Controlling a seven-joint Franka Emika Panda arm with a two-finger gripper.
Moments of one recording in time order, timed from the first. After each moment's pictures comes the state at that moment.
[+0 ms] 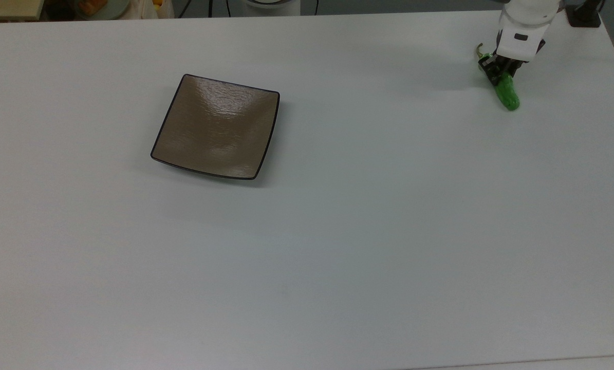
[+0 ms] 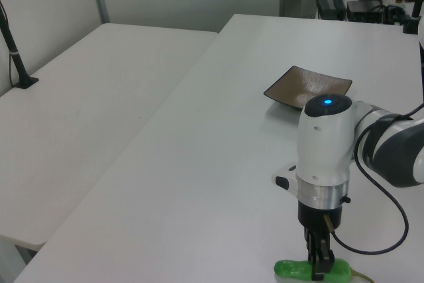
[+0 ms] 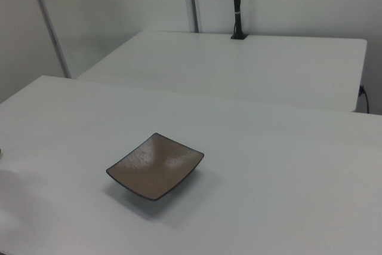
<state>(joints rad) 0.59 0.50 0.38 -1.75 -0.05 2.31 0.46</state>
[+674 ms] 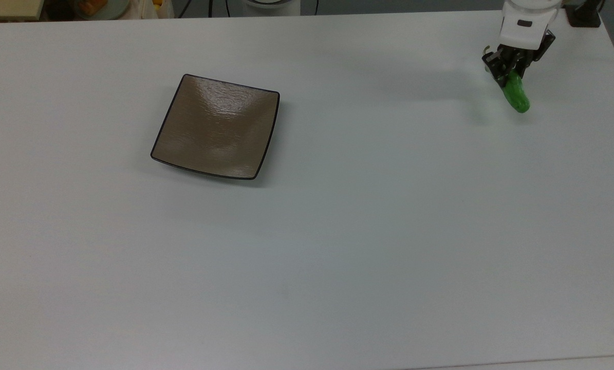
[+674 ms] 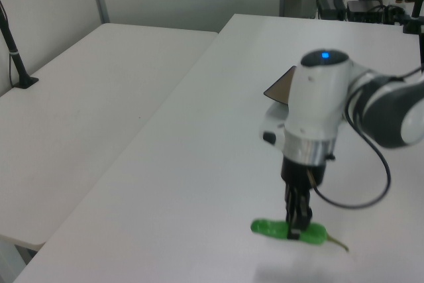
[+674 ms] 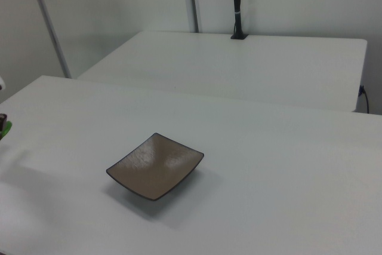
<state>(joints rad) 0.53 0.41 0.37 -1.71 -0.06 2.29 0.44</state>
